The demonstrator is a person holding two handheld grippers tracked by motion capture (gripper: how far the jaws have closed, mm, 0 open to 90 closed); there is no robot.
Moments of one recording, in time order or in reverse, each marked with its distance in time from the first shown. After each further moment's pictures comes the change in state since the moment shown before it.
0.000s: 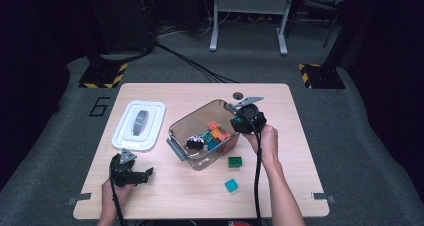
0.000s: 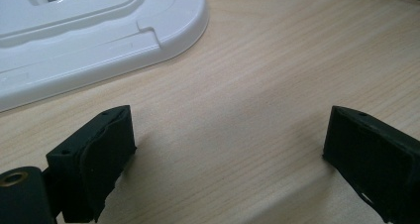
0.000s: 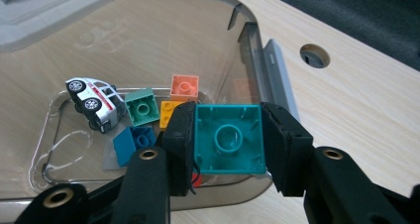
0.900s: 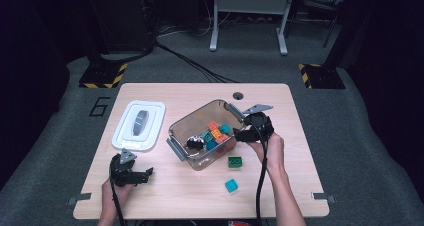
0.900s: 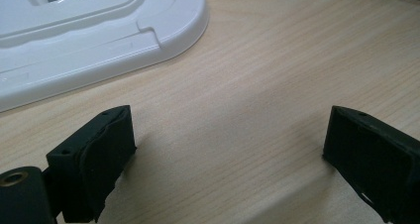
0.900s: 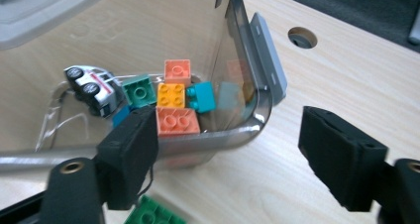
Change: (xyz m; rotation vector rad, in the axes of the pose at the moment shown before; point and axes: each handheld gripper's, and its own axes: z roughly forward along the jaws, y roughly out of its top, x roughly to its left) left arm 0.000 0.000 0.000 0.000 0.003 -0.001; right arm 0.002 -0.027 -0.023 -0.018 -0.029 0.095
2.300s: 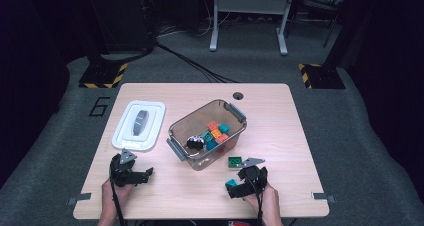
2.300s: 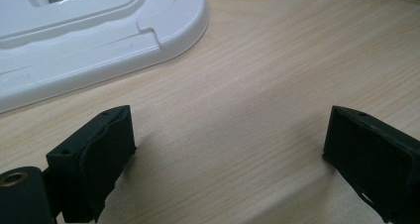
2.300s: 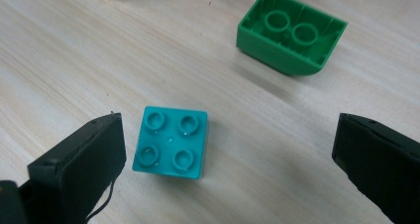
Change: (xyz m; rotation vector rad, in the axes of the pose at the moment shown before) left arm 0.000 0.000 0.000 -0.002 0.003 0.003; right arm 0.063 -0.136 0.021 0.181 0.143 0.023
